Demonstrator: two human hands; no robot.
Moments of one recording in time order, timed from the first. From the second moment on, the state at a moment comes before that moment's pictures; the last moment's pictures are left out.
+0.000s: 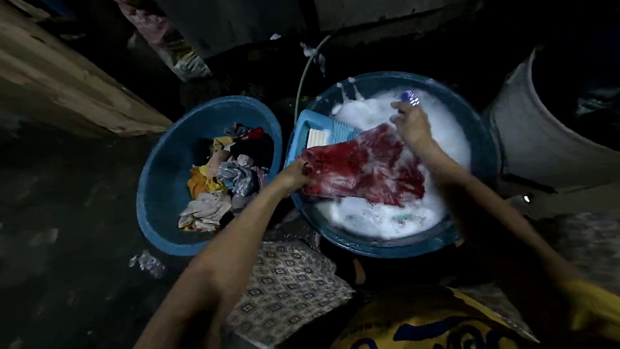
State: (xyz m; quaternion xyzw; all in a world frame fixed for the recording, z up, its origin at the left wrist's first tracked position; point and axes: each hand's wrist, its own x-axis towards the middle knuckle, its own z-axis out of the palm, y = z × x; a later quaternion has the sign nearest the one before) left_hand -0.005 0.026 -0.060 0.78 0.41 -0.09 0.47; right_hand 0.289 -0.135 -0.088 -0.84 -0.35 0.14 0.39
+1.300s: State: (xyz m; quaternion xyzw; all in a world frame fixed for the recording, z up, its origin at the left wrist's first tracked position) left_hand -0.001 0.021 -0.059 0.76 0.45 -0.24 0.40; right_hand 0.255 -0.121 -0.161 -0.84 -0.37 0.35 0.19
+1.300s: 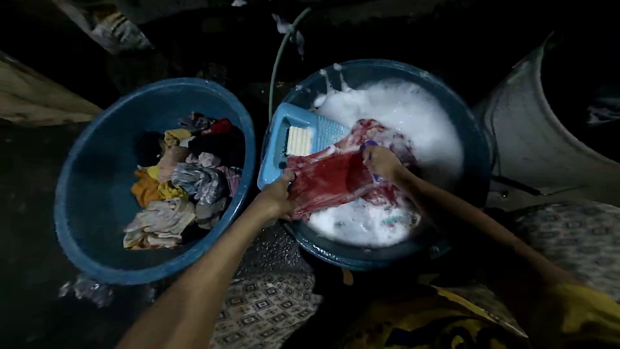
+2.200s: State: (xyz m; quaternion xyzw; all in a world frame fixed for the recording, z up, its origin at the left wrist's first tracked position) left_hand -0.032 0.025 -0.077 0.70 0.38 -0.12 0.59; right_hand 0.203 -0.176 -0.156 -0.52 -0.52 0.66 0.12
